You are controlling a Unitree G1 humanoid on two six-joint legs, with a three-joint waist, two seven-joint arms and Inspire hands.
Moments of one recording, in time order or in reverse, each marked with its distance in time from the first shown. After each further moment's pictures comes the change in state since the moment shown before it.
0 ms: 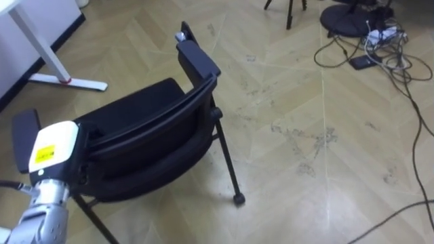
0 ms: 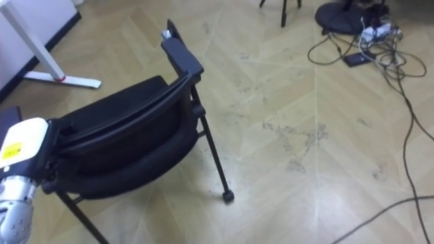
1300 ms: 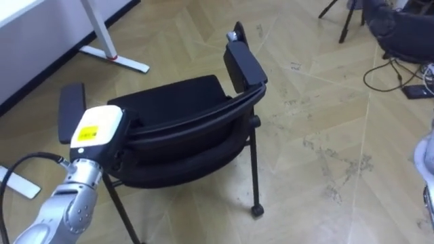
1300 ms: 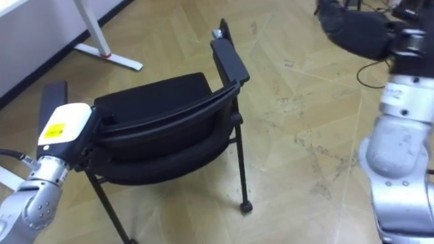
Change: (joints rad) left arm -0.076 -0.063 -0.061 -0.115 0.150 -0.013 -0.183; right arm -0.280 -0.086 0.811 -0.401 -0.841 0.001 0.446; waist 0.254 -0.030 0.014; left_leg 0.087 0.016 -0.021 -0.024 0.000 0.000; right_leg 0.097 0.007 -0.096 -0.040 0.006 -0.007
